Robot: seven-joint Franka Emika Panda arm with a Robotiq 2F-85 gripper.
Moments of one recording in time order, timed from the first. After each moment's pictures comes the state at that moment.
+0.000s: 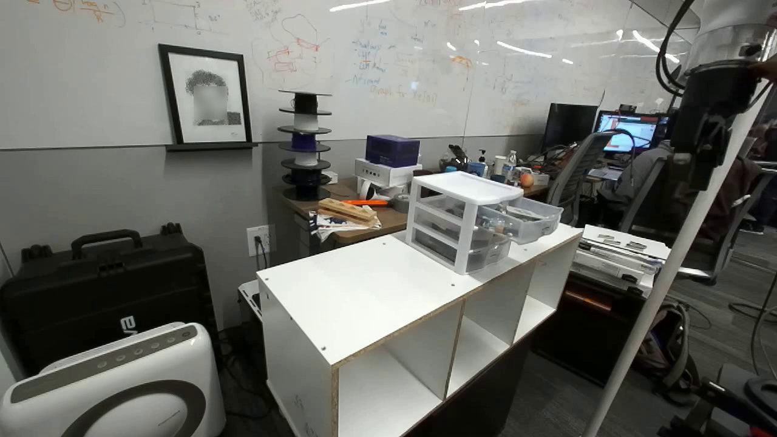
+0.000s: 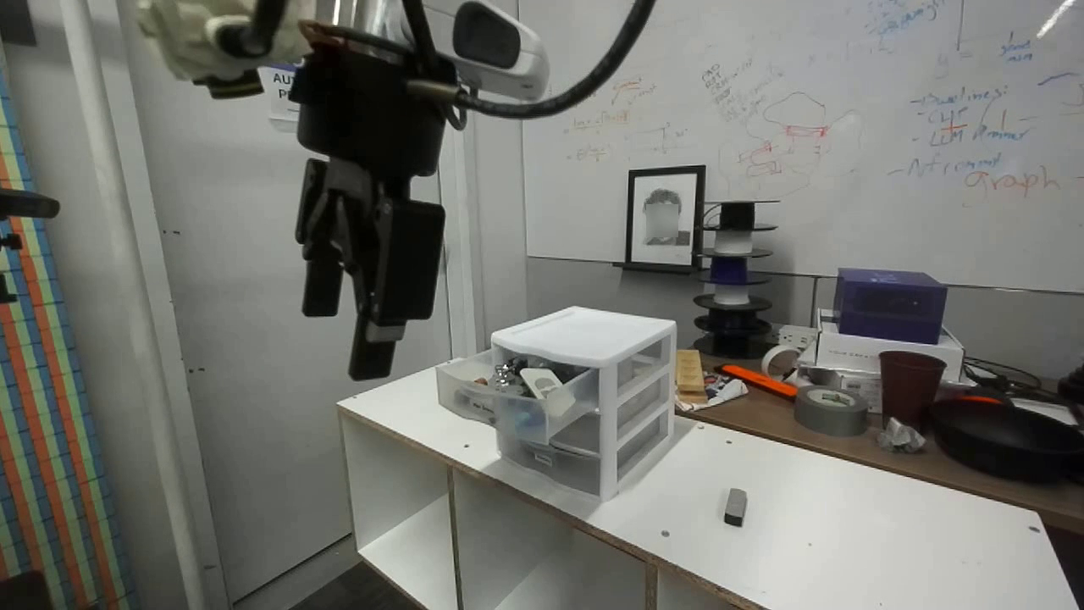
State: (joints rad) arm -0.14 -0.37 -0.30 -2.39 0.04 1.83 -0.29
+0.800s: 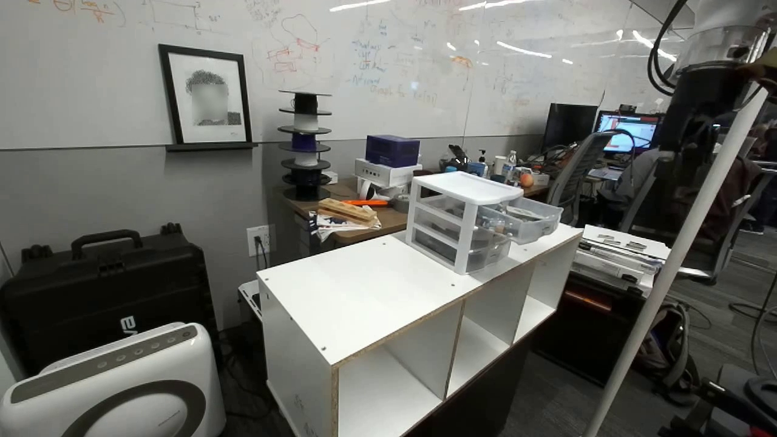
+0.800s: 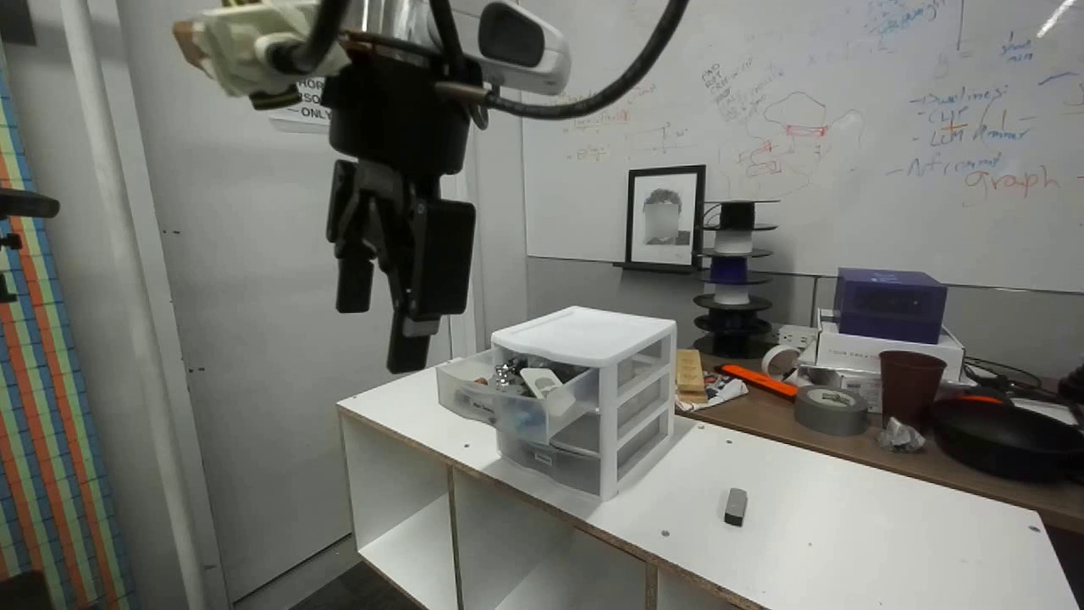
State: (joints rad) arm -0.14 -0.33 -0.30 -2.37 0.06 1.88 -0.29
